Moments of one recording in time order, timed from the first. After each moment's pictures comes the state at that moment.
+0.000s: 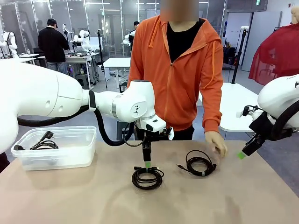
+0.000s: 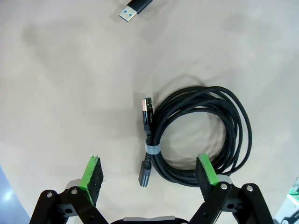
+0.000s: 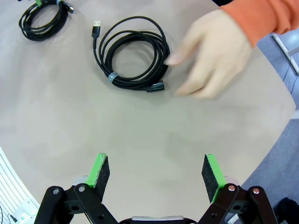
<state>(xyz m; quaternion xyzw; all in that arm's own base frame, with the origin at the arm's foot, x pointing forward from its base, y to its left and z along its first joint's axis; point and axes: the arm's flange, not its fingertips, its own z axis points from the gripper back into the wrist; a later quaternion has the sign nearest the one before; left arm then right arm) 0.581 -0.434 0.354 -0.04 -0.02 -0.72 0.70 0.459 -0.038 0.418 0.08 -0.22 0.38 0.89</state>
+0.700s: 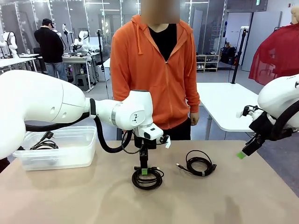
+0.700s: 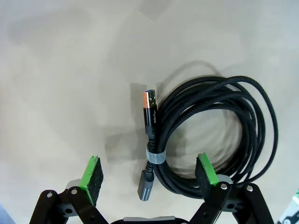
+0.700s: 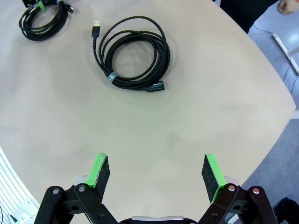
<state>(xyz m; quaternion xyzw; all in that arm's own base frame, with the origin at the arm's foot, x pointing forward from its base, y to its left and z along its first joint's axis) 0.588 -0.424 0.314 -0.04 0.01 -0.72 0.70 0.459 -0.038 0.418 0.08 -0.22 0.38 0.89</state>
